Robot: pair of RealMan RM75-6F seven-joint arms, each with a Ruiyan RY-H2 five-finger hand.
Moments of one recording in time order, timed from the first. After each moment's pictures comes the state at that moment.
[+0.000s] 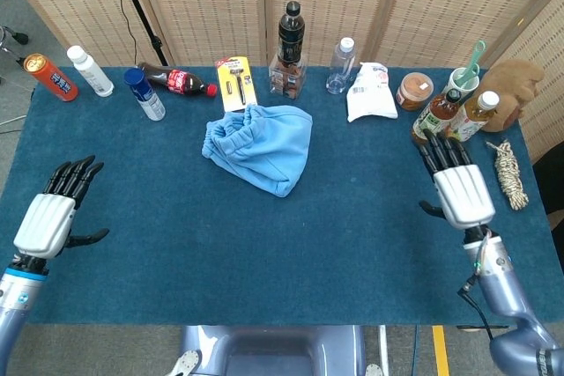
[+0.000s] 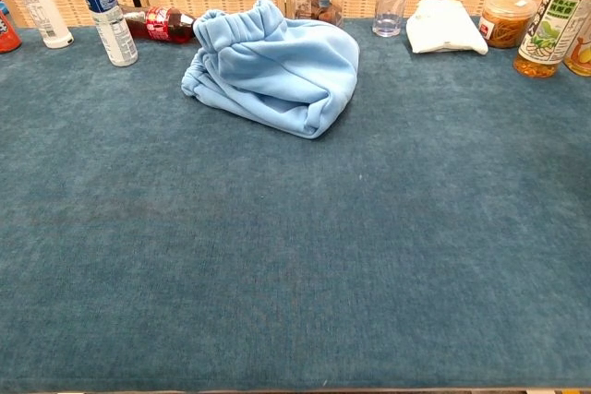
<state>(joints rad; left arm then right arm) -0.30 -1.10 -0.09 -1.70 1.51 1.36 -0.04 0.49 -1.15 0.10 -1.62 -1.36 1.36 -0.21</state>
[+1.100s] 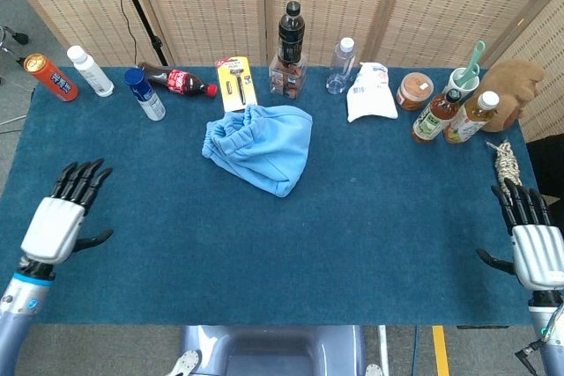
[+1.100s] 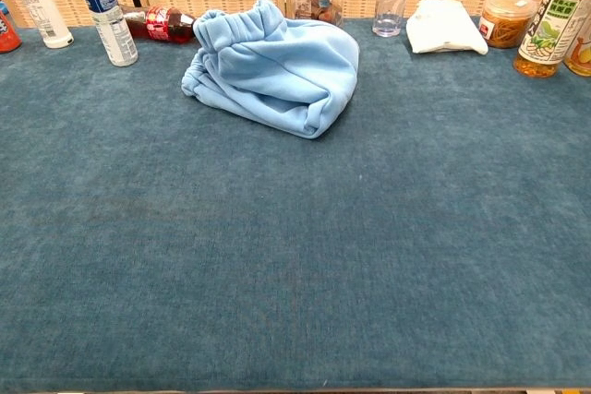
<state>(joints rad) -0.34 -1.18 -0.09 -1.59 1.64 1.40 0.06 0.18 -1.12 0.04 -1.55 -1.44 1.54 0.03</state>
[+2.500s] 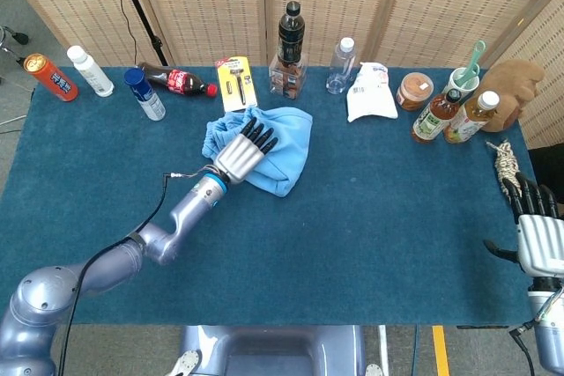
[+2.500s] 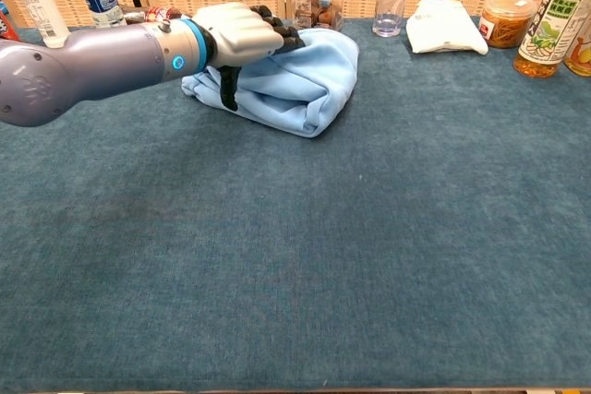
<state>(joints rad) -1.13 -1.82 -0.25 -0.83 1.22 0.61 0.57 0.18 -1.17 0.14 -1.49 -1.33 1.42 0.00</state>
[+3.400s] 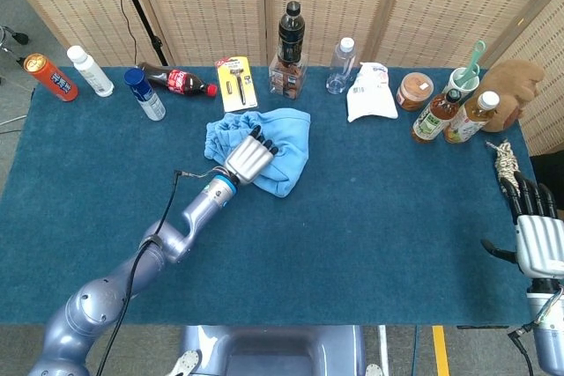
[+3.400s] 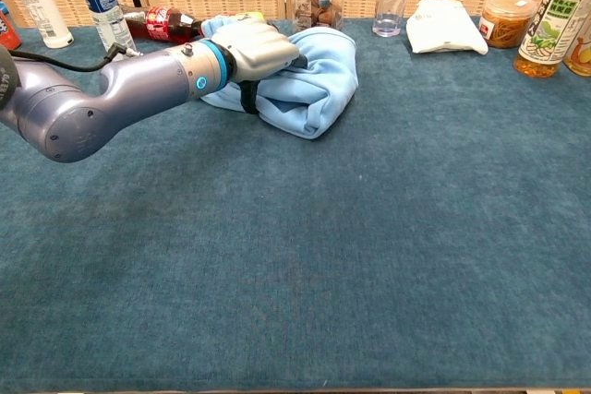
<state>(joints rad) -1.19 -2.03 -0.14 -0.45 1.41 0.70 0.17 0.17 -1.17 0.15 -1.51 -1.37 1.44 0.00</state>
